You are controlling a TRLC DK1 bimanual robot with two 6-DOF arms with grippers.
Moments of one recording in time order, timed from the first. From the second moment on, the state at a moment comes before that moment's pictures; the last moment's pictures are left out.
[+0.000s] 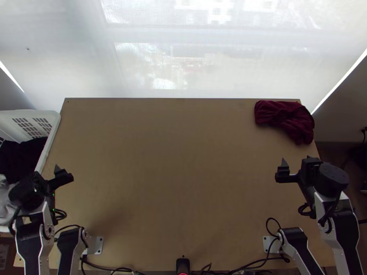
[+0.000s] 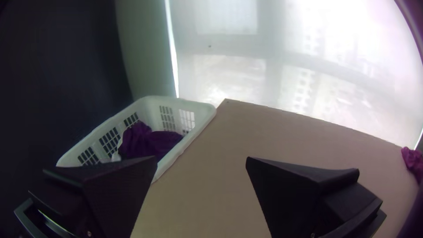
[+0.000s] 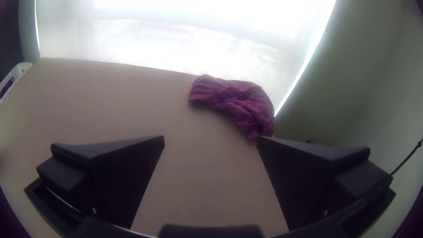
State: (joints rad) left arm 0.29 0.35 0.53 -0.51 -0.25 -0.02; right arm 0.10 0.56 0.71 -0.61 0.19 -0.14
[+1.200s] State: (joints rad) left arm 0.81 1.79 1.60 -0.67 -0.24 -0.12; right arm 0.17 0.91 1.21 -1.17 -0.04 0.05
